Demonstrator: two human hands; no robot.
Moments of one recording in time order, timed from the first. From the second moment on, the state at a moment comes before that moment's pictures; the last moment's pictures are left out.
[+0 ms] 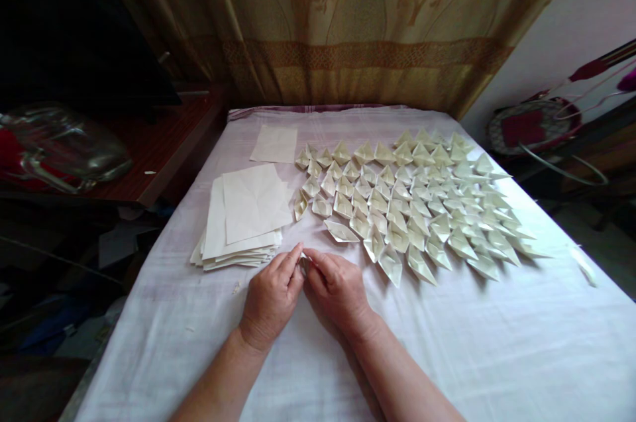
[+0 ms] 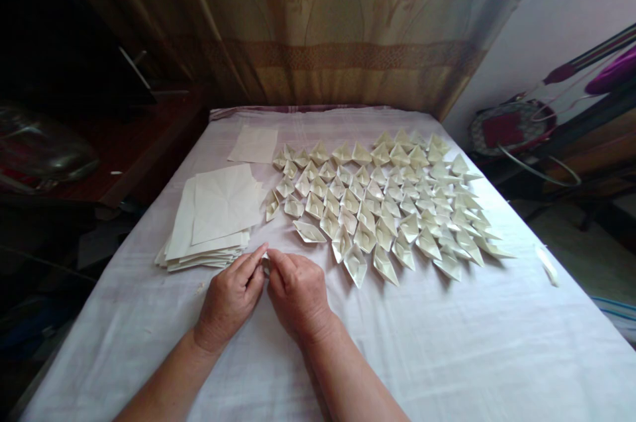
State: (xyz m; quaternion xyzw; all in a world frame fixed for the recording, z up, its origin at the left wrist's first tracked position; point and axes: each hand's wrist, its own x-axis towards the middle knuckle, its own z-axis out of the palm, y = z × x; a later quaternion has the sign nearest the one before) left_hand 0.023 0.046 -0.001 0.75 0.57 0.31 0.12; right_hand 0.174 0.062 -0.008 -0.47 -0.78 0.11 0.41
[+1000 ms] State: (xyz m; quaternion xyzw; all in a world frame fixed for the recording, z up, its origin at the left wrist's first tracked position) left_hand 0.021 0.044 0.001 0.78 0.56 0.27 0.00; right_hand 0.181 0.059 -0.003 -0.52 -0.78 0.07 0.34
